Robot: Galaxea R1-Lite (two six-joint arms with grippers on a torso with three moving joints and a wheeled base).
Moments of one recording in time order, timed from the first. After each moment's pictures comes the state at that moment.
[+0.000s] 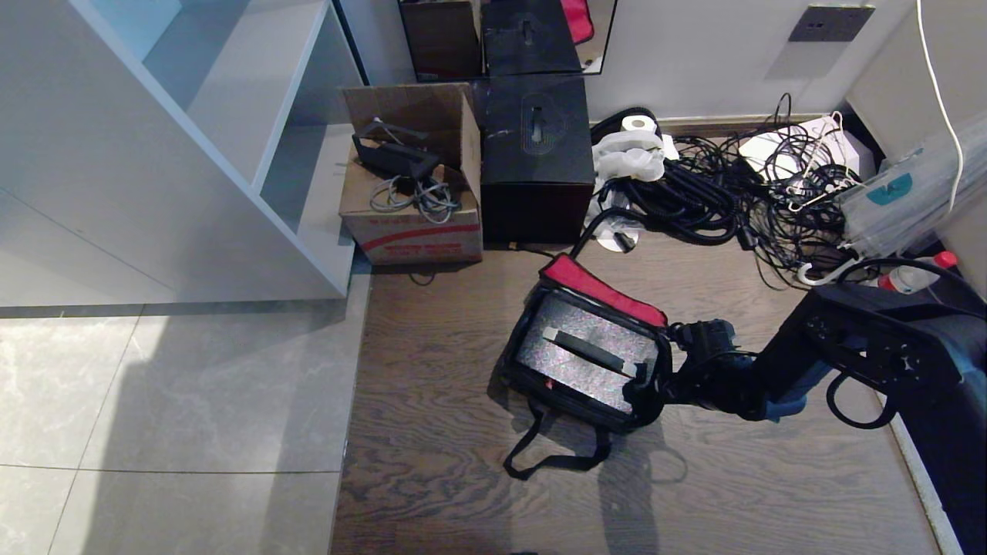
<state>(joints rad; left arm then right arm) 0.00 0.00 0.00 0.00 0.01 -0.01 0.13 2.53 -1.21 -0.56 -0.22 0.07</state>
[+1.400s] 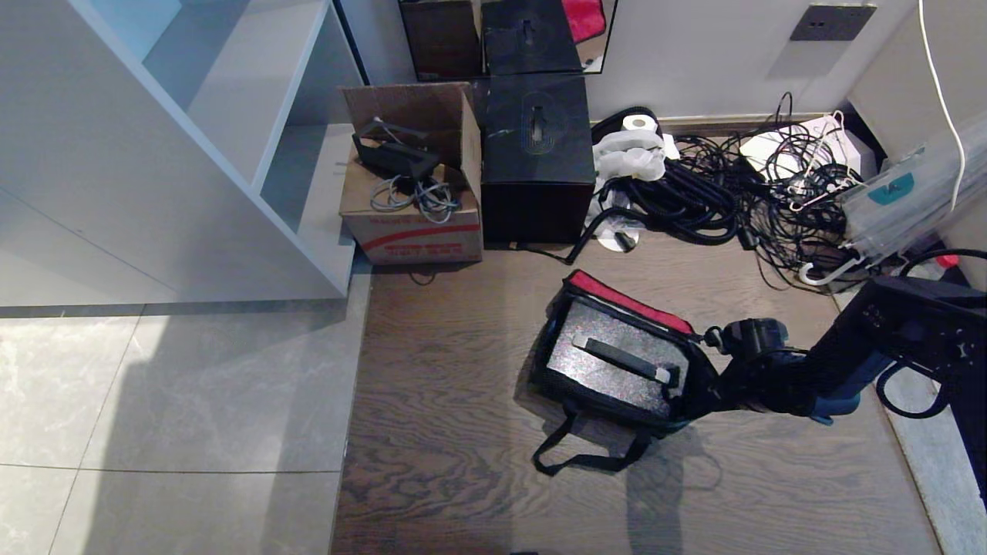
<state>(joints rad) 0.00 0.00 0.00 0.00 0.01 -0.01 -0.03 2.46 -1.13 -0.52 -0.24 -0.13</state>
